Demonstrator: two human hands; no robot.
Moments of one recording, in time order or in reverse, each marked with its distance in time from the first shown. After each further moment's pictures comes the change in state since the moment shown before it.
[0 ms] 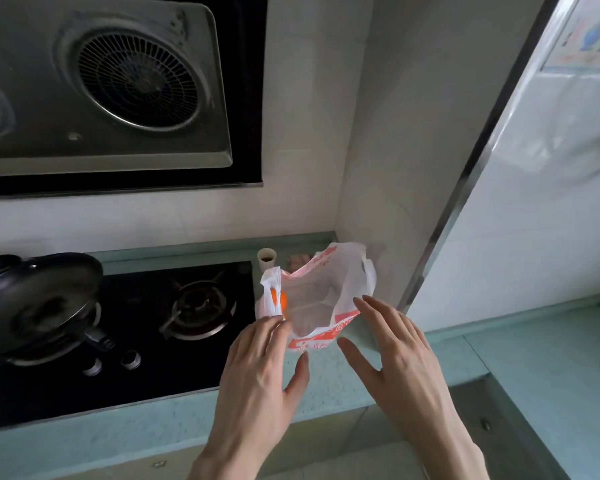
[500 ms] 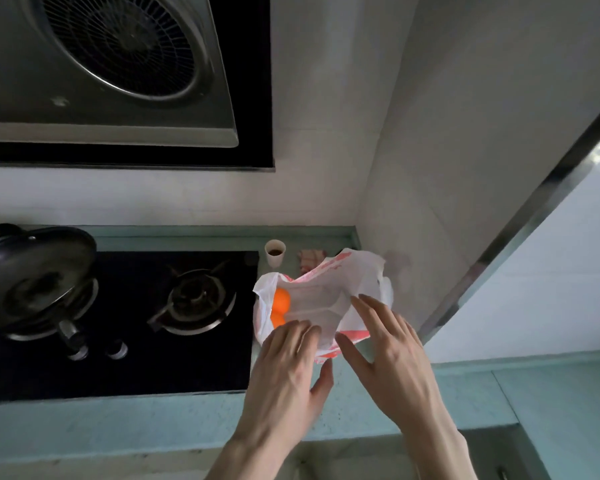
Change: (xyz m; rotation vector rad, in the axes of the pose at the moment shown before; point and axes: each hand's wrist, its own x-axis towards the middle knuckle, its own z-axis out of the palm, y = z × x) left_hand 0.070 0.006 0.104 -0.002 -0.106 -0.055; right_hand 0.089 0.074 0.074 0.118 -0.152 -0.042
